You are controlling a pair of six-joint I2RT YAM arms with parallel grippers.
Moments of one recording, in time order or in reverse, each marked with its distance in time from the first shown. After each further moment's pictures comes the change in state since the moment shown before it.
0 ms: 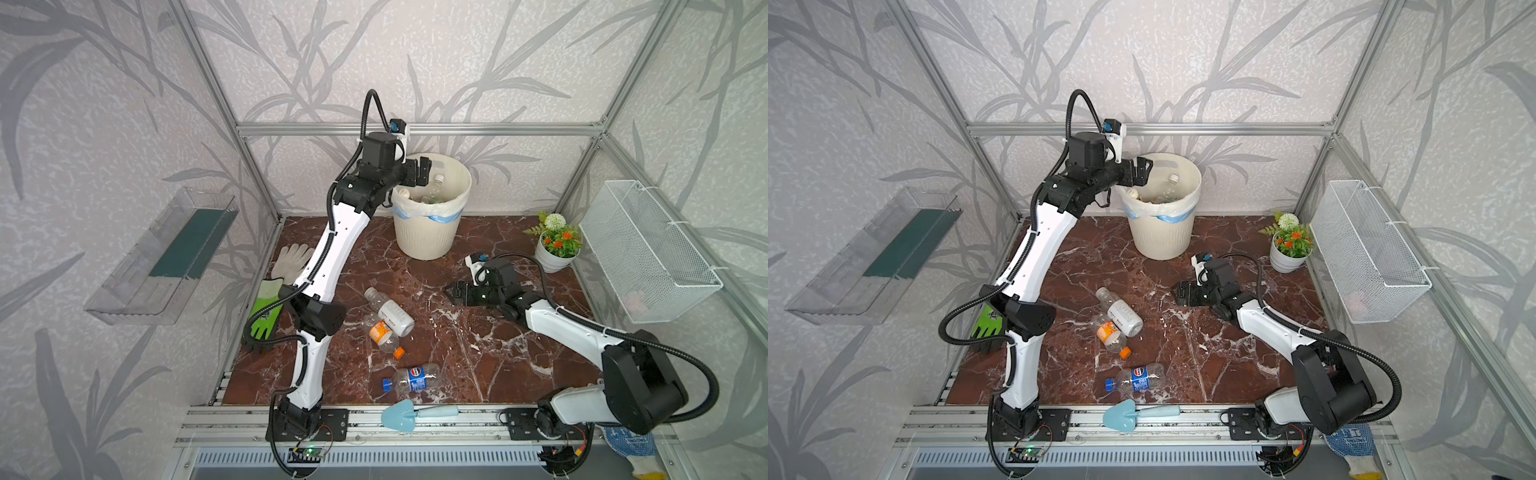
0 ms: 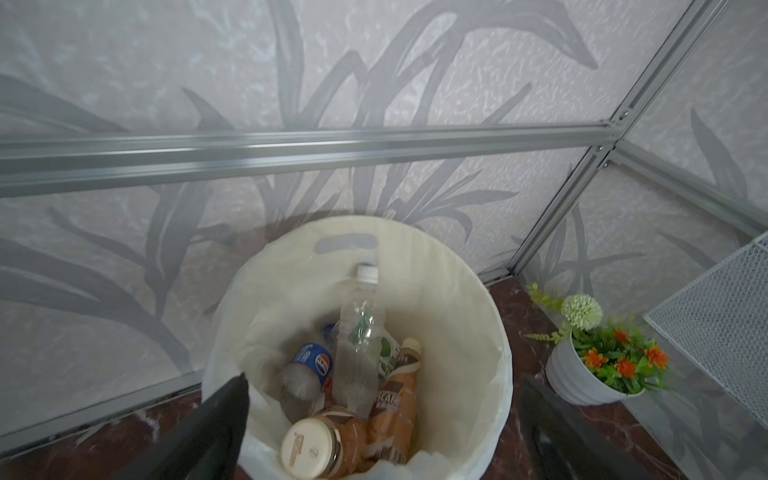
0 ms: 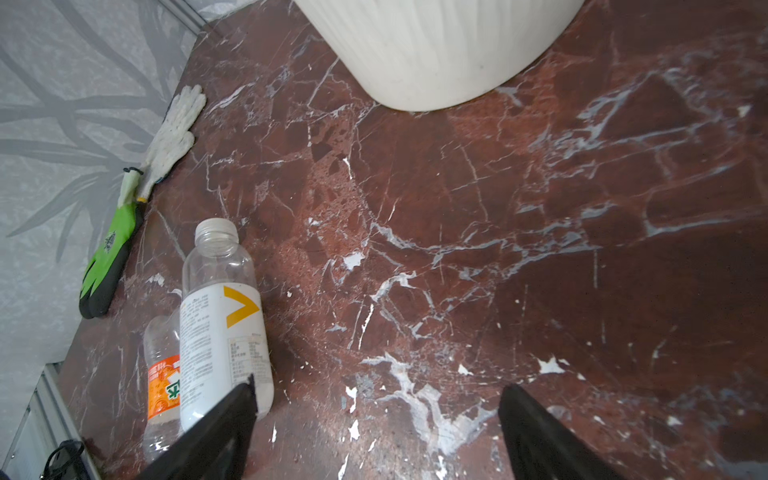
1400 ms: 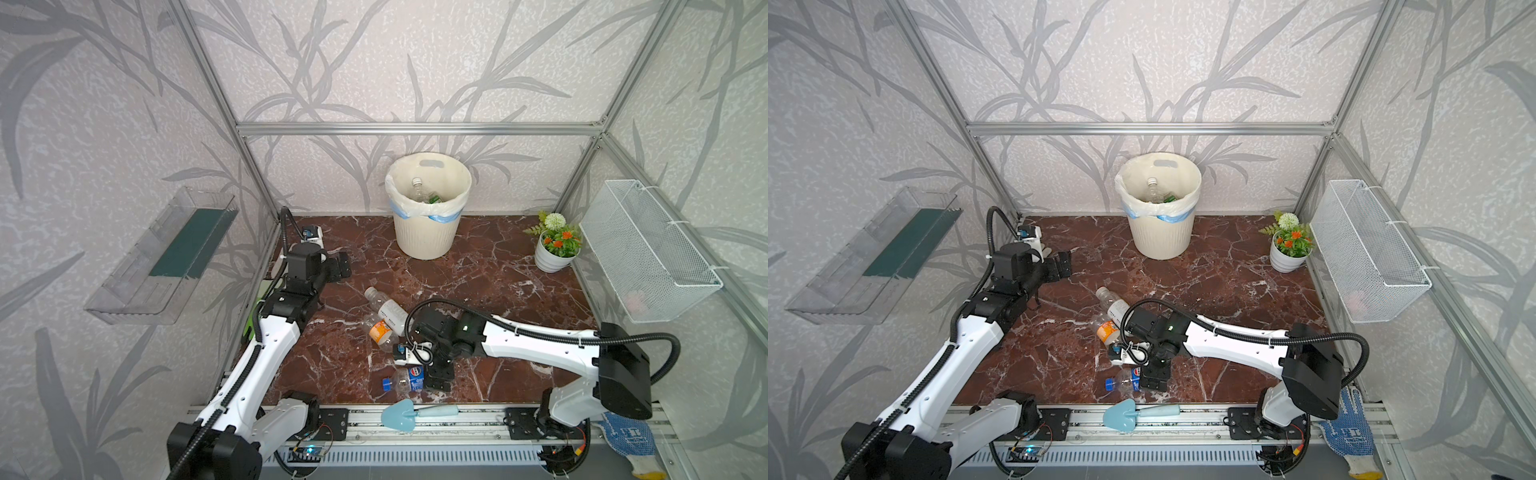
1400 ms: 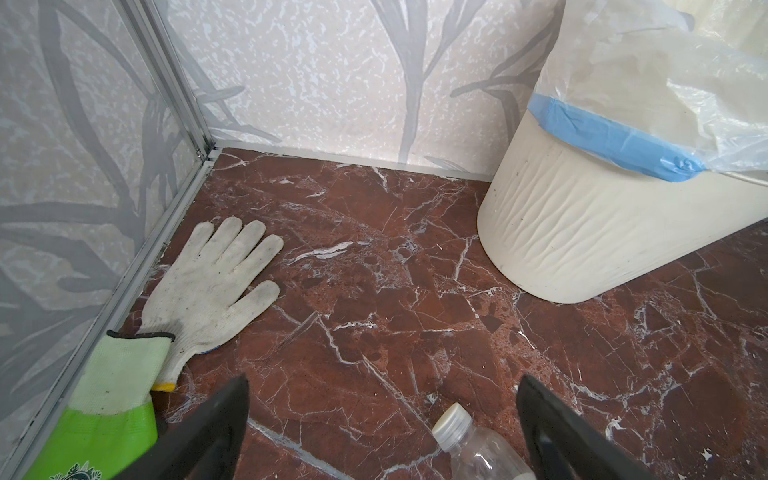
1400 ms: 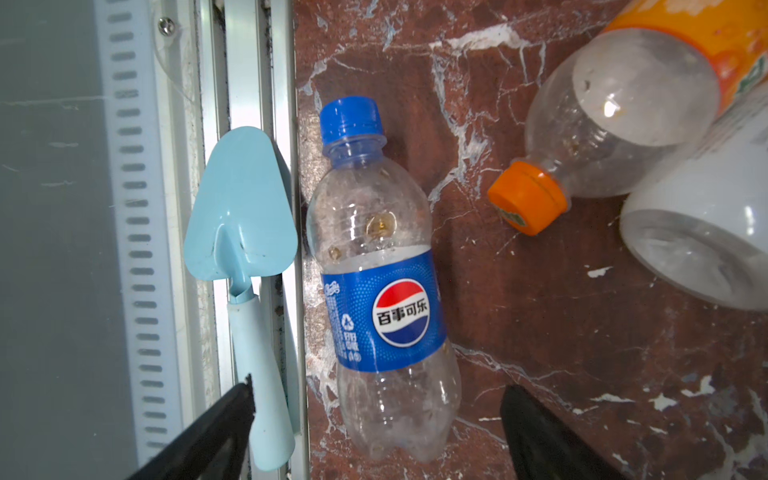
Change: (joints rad) left arm 0.286 -1.012 -1.621 0.426 -0.150 -0.077; right arm 0.681 0.144 0.323 -0.735 0.042 -0.804
